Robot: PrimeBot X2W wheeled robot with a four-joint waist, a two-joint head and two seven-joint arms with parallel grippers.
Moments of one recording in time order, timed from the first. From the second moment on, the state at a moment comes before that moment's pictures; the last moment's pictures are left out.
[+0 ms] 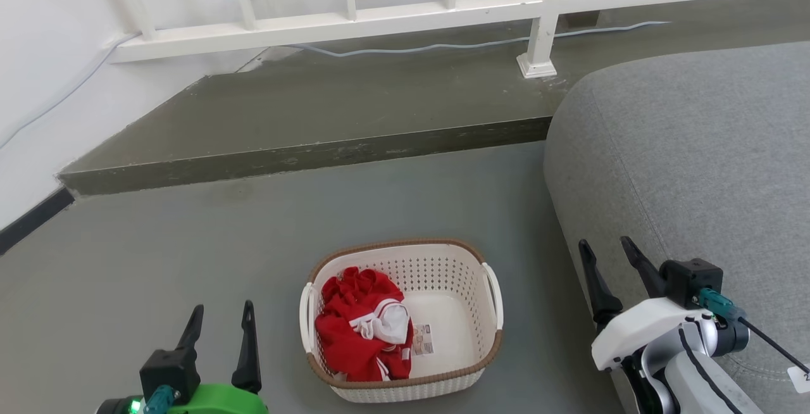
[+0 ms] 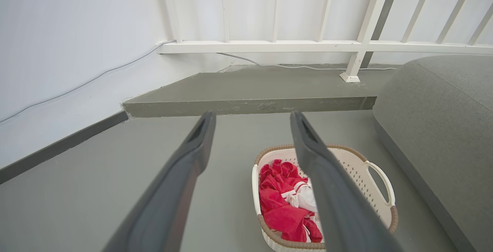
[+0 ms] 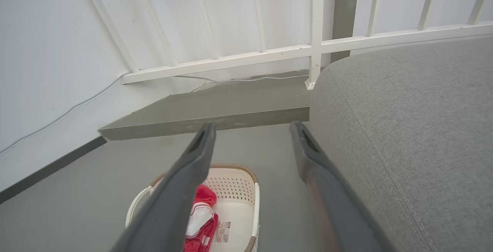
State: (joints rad) left arm 0.06 0.11 -0.27 0.21 -0.34 0.12 -0.25; right arm -0.09 -0.14 0.31 0.41 0.36 -0.02 -0.25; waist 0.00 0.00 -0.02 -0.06
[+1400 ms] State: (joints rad) left arm 0.13 0.08 -0.23 0.14 -0.28 0.12 -0.25; right arm -0.05 -0.14 0.29 0.37 0.29 -0.02 -0.25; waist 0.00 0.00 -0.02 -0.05
